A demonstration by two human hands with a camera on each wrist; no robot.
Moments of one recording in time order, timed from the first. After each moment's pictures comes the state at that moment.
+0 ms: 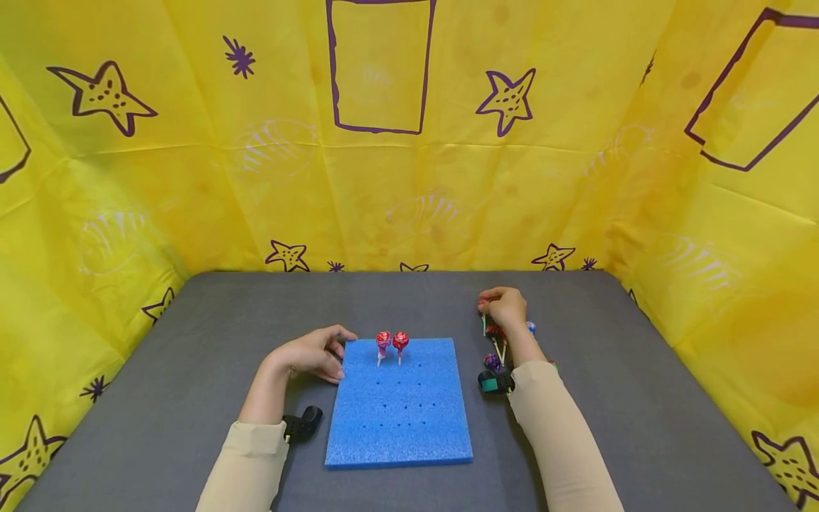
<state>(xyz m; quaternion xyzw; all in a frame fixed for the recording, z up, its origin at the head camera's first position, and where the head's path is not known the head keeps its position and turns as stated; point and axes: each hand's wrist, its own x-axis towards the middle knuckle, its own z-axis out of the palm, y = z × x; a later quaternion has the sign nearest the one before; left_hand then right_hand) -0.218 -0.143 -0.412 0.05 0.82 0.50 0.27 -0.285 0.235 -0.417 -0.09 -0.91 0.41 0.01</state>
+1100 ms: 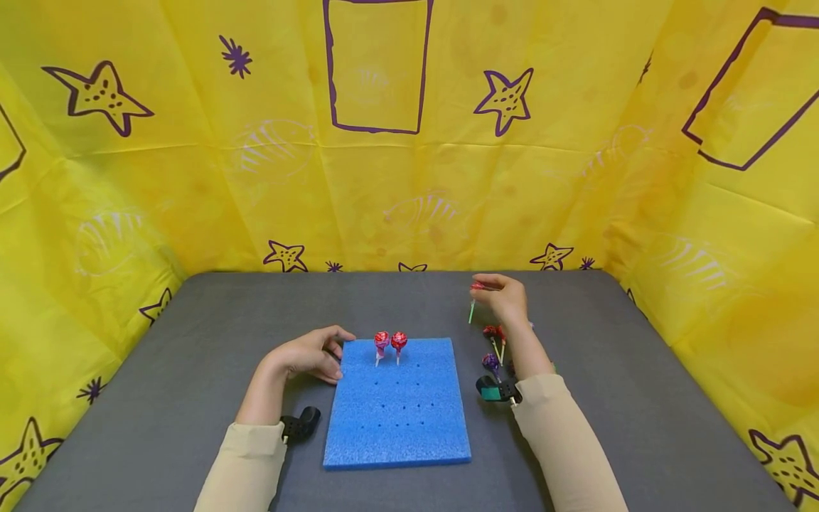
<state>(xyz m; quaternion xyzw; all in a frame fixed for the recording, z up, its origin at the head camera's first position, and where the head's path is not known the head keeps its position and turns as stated) -0.219 -0.143 -0.414 0.05 0.81 0.52 0.27 -0.270 0.226 -0.391 -0.07 -0.79 0.60 0.03</state>
